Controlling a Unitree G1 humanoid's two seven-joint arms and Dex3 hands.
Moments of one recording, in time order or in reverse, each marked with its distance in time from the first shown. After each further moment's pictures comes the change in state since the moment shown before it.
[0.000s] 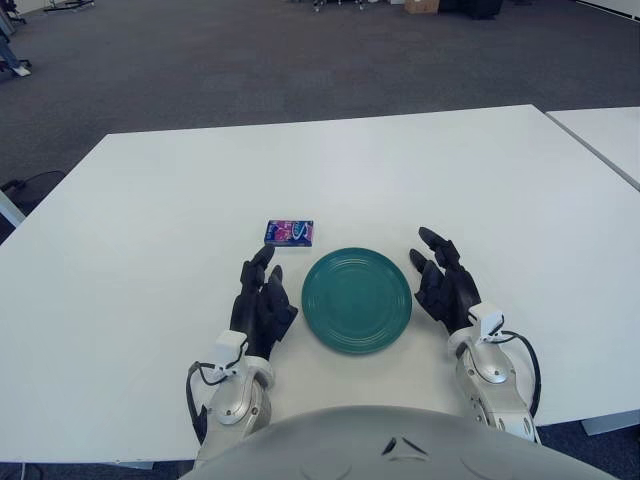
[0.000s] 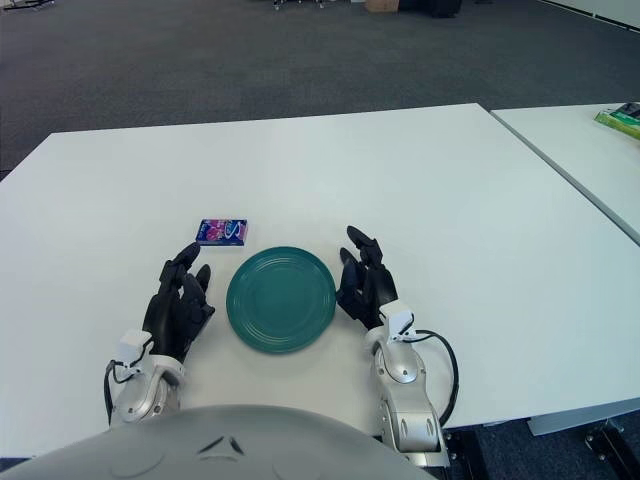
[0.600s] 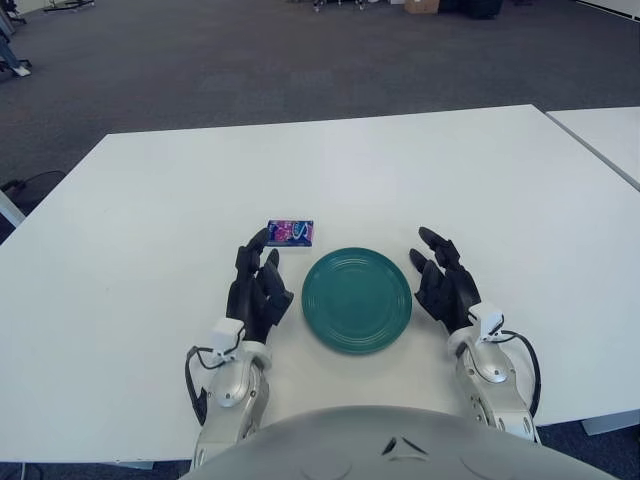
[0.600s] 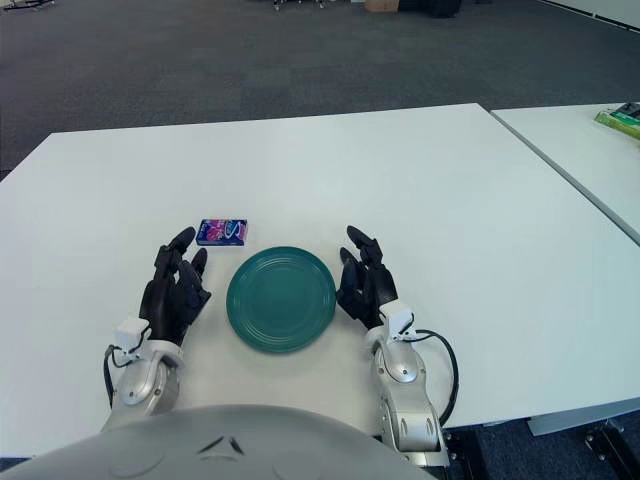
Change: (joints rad) left arm -0.136 0.010 0.082 0.056 -0.006 -0.044 -0.006; right arm -0.004 -0.006 0.001 0.000 -0.003 0.008 0.003
